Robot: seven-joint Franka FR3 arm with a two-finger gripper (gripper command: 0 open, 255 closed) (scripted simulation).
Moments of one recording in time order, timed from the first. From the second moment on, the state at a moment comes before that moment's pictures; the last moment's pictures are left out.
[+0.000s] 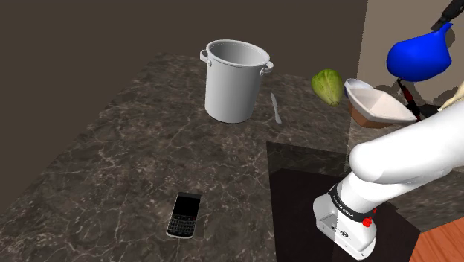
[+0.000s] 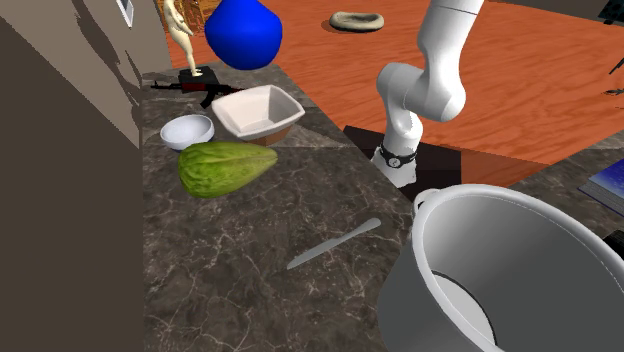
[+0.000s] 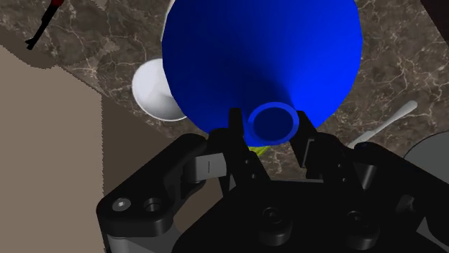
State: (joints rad) arm -0.51 -0.23 -0.59 -1.47 -0.04 1.33 -1.06
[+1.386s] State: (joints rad) arm -0.53 -0.38 -0.56 -1.89 -0.11 1.62 -1.02
